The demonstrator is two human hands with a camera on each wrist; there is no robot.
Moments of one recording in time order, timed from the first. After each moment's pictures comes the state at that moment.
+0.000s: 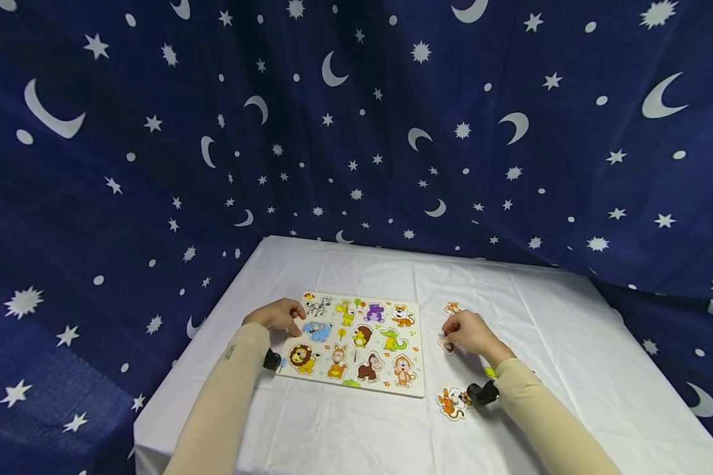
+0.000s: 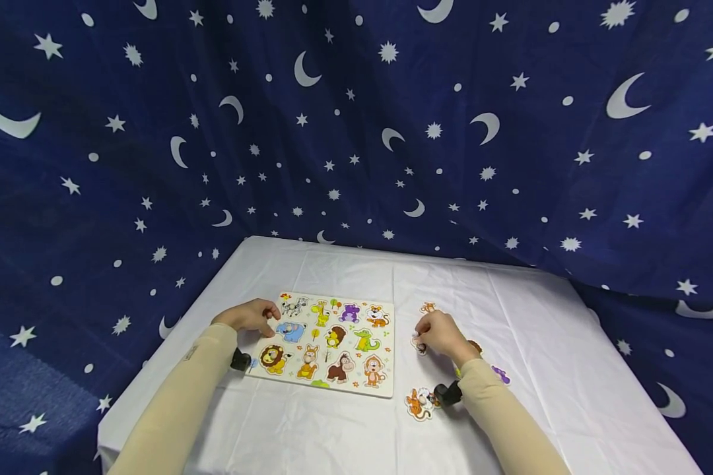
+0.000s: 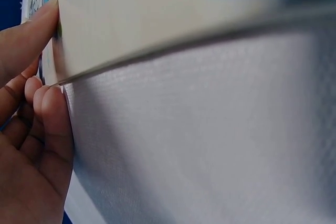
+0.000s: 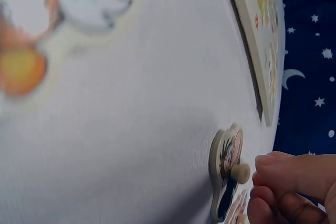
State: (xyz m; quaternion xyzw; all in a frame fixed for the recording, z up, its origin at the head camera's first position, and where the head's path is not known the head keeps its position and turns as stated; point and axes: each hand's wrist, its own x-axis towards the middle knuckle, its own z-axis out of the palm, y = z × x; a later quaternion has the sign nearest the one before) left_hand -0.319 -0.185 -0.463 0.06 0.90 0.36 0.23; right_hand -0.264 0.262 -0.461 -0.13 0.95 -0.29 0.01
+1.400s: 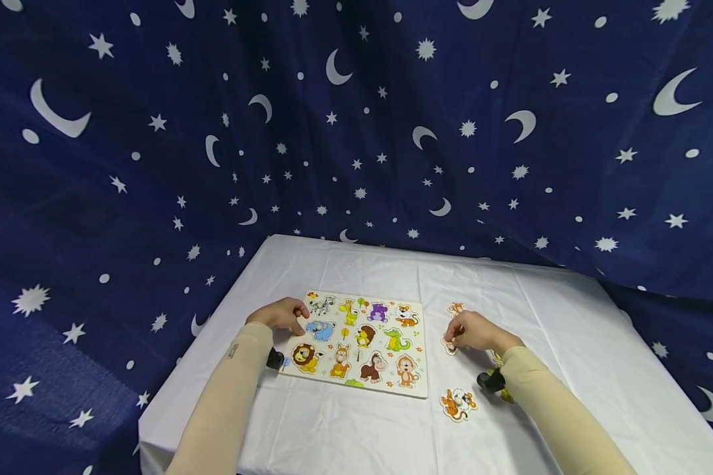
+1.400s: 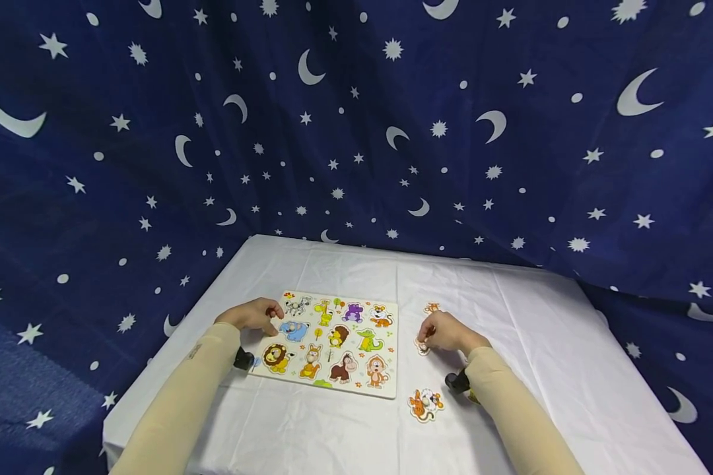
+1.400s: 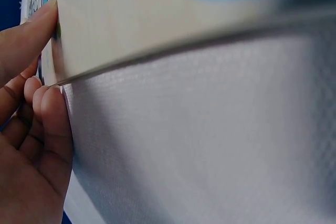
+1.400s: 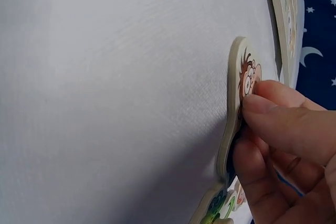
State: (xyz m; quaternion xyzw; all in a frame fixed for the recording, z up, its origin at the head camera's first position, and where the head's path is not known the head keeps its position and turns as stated) left_hand -0.321 -0.186 -0.466 0.05 0.90 0.37 0.23; right_hand -0.285 0.281 -0.463 -0.25 0.91 -0.30 0.13
